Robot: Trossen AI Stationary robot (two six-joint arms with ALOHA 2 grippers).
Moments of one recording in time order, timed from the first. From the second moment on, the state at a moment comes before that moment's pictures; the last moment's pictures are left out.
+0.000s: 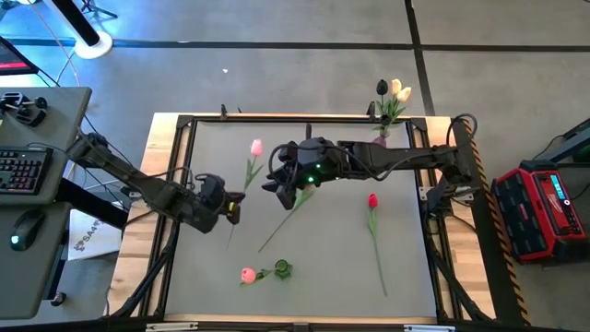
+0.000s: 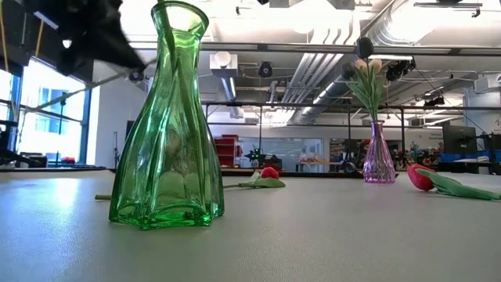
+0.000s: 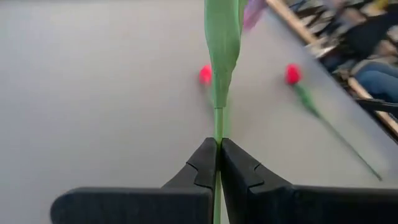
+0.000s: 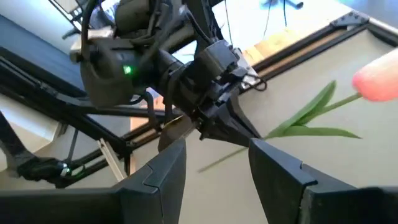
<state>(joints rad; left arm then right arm) -0.48 1.02 0.68 -0.54 -0.83 -1.25 0.07 1.82 1.87 -0.50 0.03 0.53</state>
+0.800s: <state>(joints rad) -0.31 0.93 0.68 0.30 -0.50 -0.23 0.11 1.82 1.87 -0.30 0.20 0.49</state>
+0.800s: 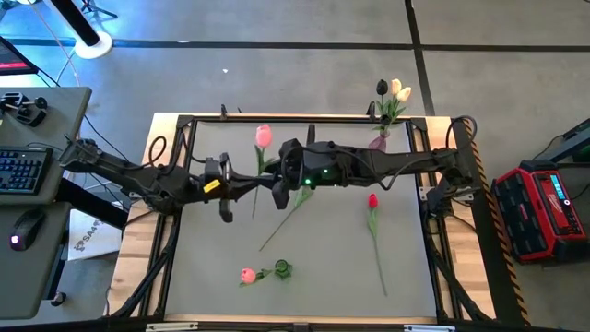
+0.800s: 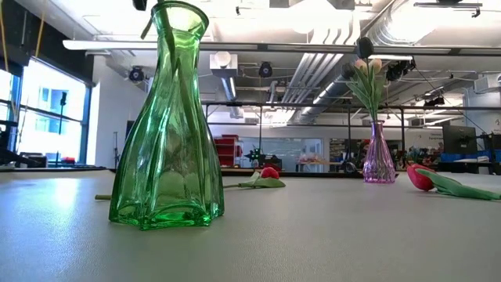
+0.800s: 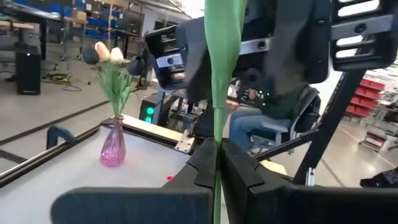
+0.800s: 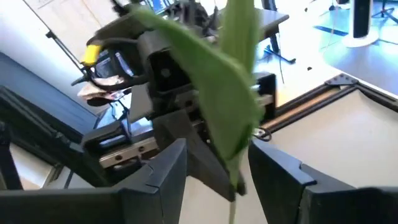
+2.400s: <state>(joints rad) -0.30 0.50 0.68 -0.14 -0.53 -0.23 0.11 1.82 1.87 -0.35 0.32 0.36</state>
